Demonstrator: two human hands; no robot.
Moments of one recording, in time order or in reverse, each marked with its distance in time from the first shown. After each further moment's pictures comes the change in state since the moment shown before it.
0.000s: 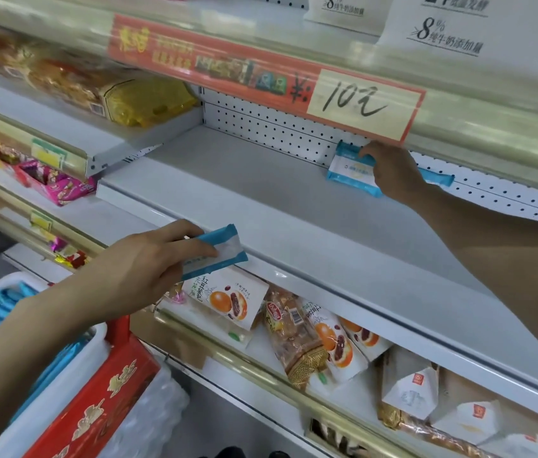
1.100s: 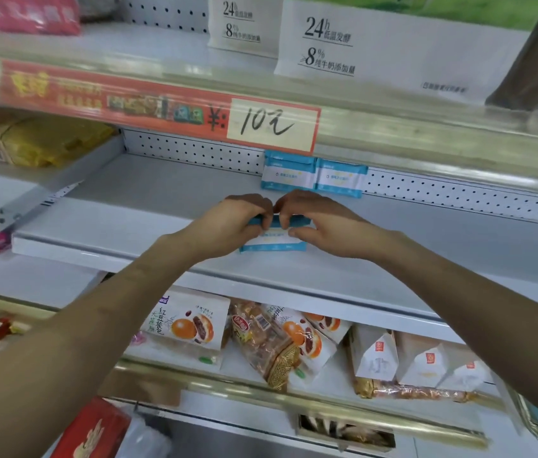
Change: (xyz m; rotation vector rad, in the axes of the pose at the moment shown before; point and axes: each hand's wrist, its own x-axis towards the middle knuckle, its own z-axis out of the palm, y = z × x) left_hand 0.196 0.049 0.041 -0.257 0.008 0.300; right_hand -0.177 -0.119 -0.127 0.420 -0.161 -0.353
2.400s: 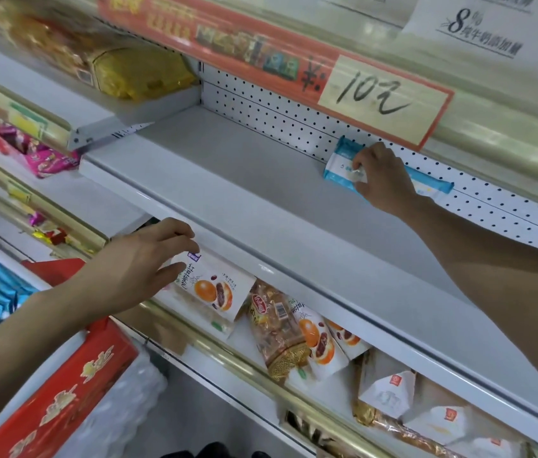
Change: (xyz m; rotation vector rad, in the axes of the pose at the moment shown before) left_hand -0.211 -0.019 0.005 0.197 0.052 -0.405; right_hand 0.108 0.136 0.023 -0.392 0.079 0.277
